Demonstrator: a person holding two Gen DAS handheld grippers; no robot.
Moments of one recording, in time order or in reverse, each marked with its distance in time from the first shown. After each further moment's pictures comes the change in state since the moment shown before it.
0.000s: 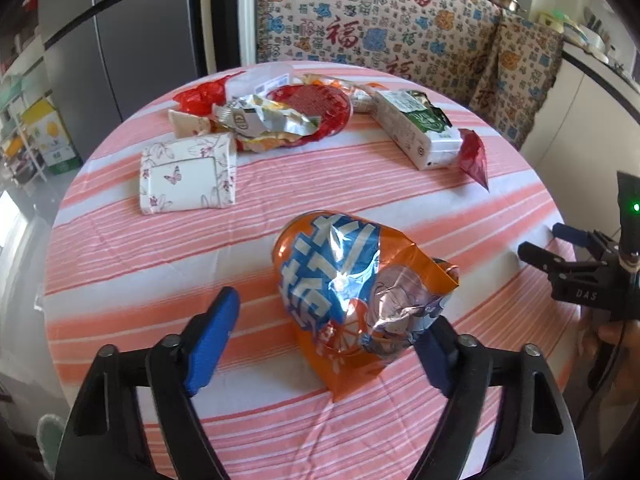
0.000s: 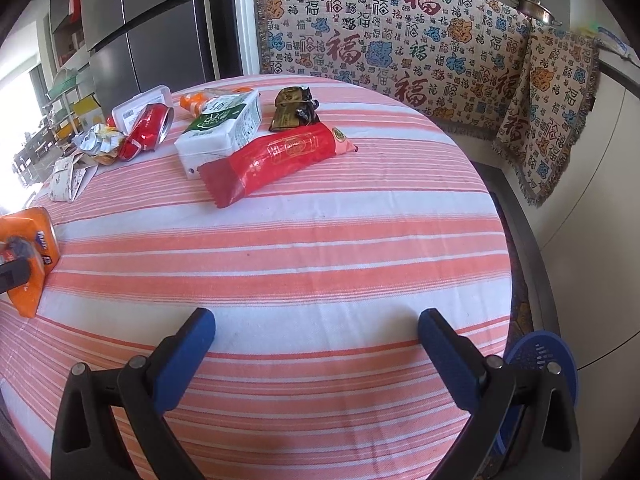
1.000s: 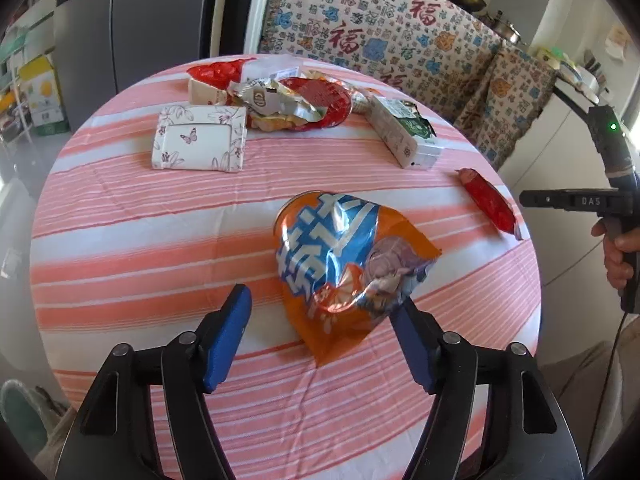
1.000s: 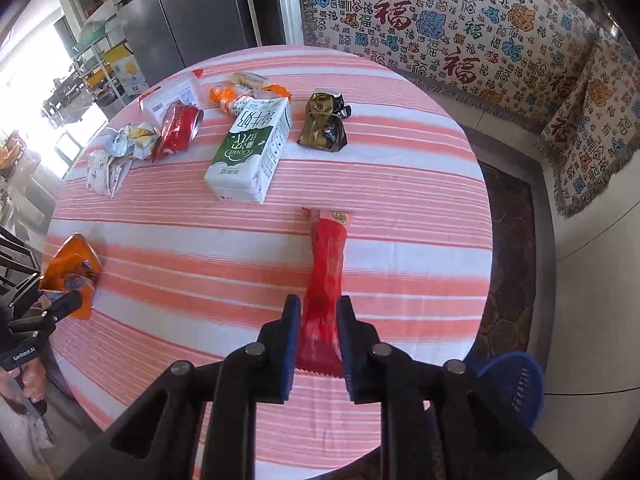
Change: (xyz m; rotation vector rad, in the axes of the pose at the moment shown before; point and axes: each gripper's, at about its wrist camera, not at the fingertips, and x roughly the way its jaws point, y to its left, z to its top) left arm -0.028 0.021 -0.023 -0.119 -0.011 -0.100; right arm -0.026 -0.013 0.078 -0.103 0.257 0.147
